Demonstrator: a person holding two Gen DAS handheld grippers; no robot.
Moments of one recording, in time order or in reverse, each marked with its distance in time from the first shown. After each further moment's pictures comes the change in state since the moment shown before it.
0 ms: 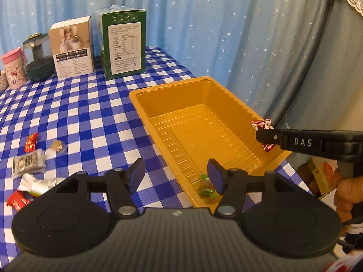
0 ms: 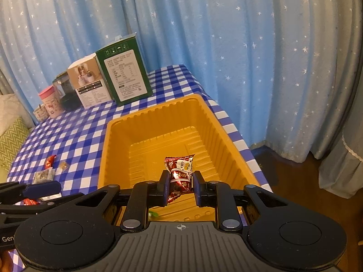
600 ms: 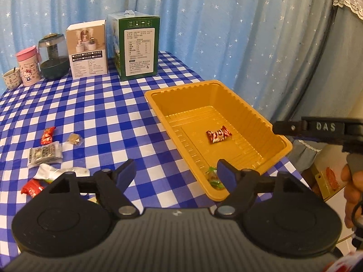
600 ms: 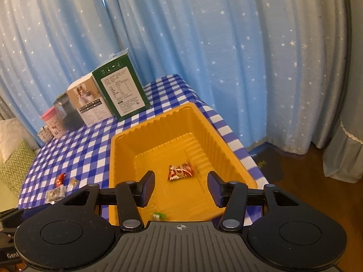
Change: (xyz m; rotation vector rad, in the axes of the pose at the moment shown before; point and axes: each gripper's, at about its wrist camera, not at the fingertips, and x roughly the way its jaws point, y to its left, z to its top) left arm -0.035 0.011 -0.016 -0.022 -0.034 0.034; right arm -0.034 -0.009 -0.002 0.115 -0.044 0.011
